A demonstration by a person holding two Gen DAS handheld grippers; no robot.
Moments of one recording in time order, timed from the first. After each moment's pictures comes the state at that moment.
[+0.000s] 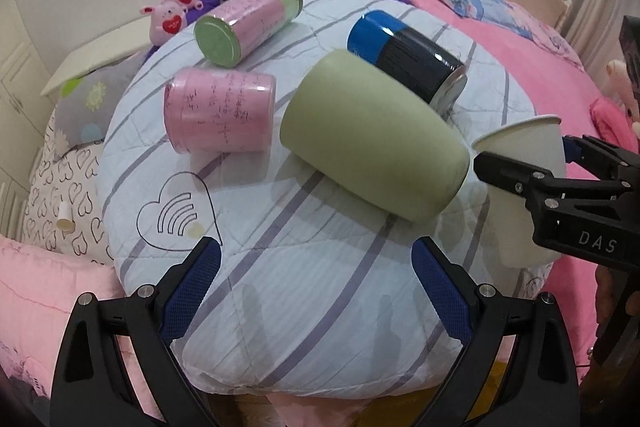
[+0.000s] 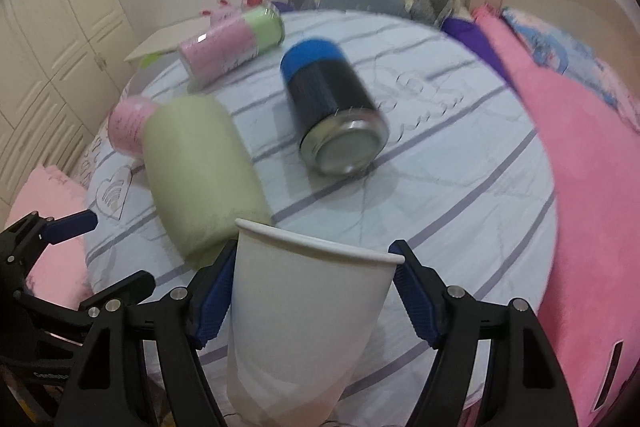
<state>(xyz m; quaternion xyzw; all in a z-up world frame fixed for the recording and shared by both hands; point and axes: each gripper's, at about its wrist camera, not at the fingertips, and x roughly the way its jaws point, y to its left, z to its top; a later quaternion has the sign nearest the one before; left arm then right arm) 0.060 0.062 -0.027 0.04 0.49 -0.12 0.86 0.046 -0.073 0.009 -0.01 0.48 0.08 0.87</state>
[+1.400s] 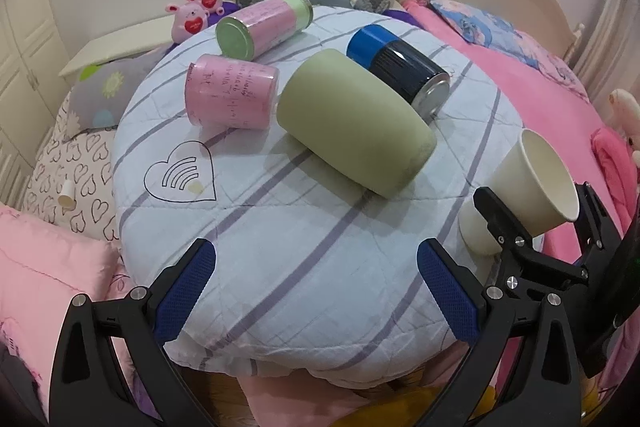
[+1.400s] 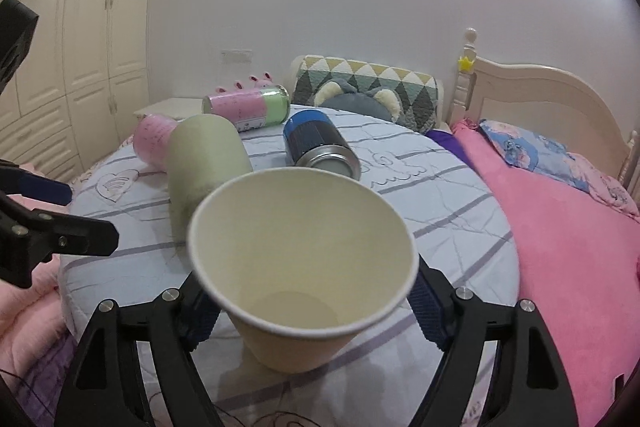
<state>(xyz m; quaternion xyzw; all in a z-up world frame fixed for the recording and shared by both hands) 0.020 0.056 -0.023 0.00 0.47 -0.09 0.88 -0.028 -0.084 -0.013 -0.07 0.27 0.08 0.96</state>
